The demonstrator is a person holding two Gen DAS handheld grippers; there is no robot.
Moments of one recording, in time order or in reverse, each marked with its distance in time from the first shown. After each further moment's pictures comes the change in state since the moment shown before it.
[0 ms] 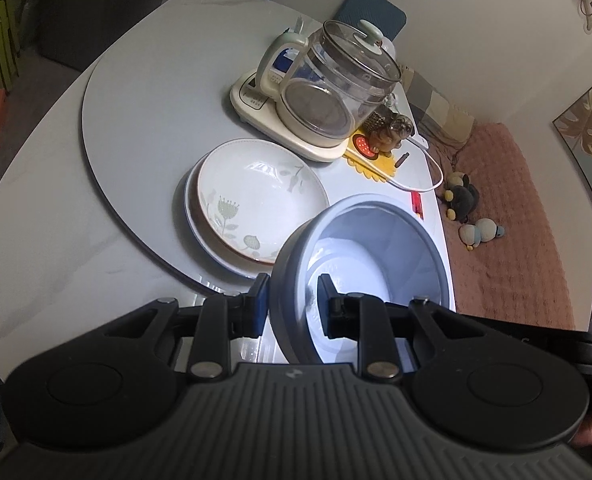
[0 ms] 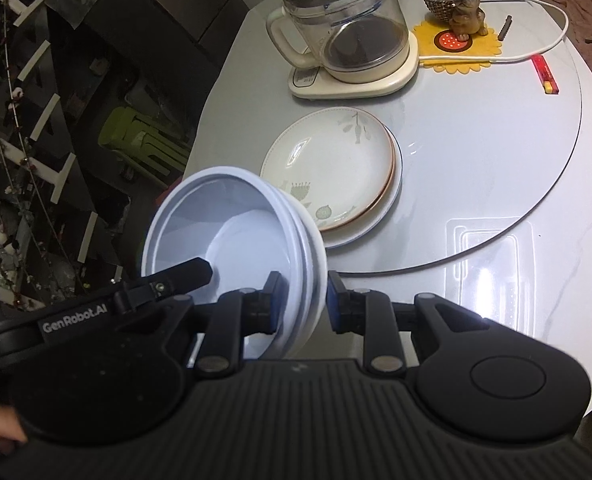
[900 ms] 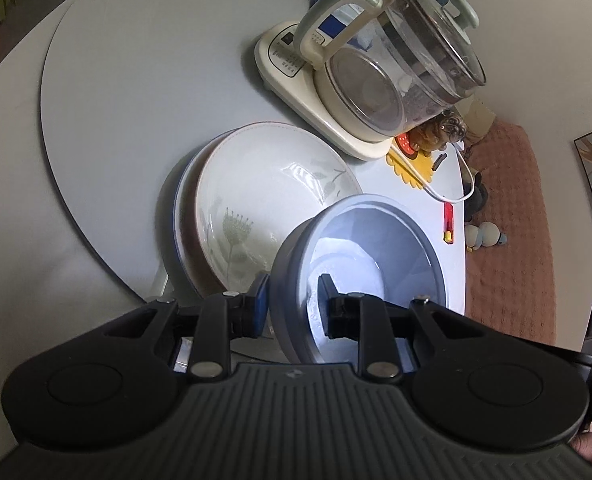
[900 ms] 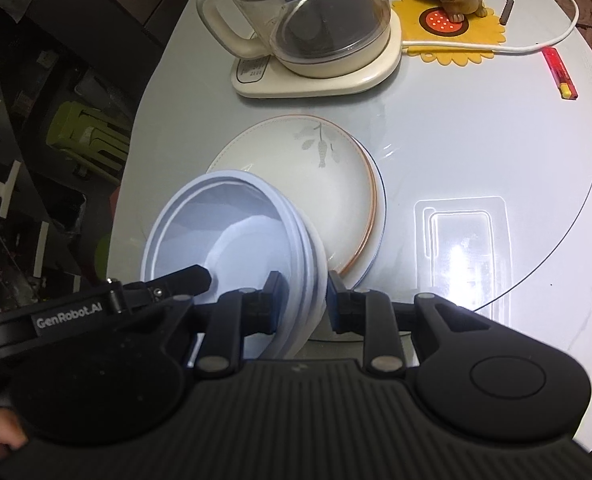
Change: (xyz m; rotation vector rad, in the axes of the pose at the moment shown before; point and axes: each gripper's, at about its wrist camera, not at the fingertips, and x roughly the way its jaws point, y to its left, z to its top) left arm 0.132 0.049 0.068 -0.152 0.156 -0.032; right arm 0.096 -0.019 0.067 0.047 0.088 -0.124
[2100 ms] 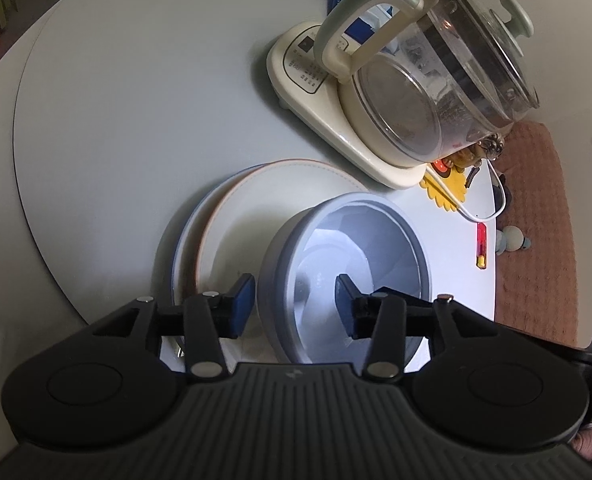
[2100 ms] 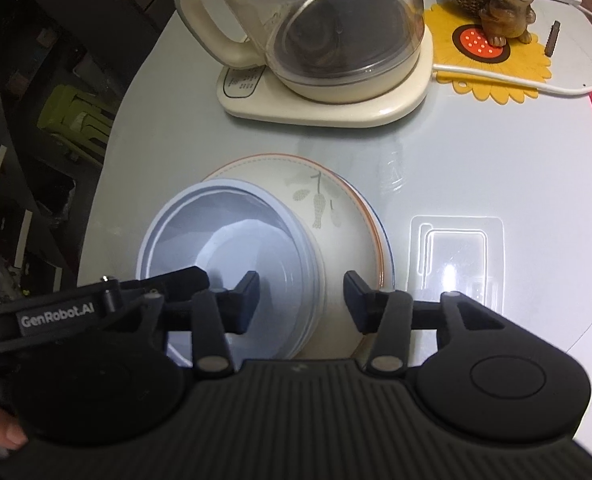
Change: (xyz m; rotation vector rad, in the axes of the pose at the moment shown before) left arm 0.049 0.007 0.046 0.007 0.014 0.055; right arm 0.051 -0.002 0.050 -0.087 0.004 -0.019
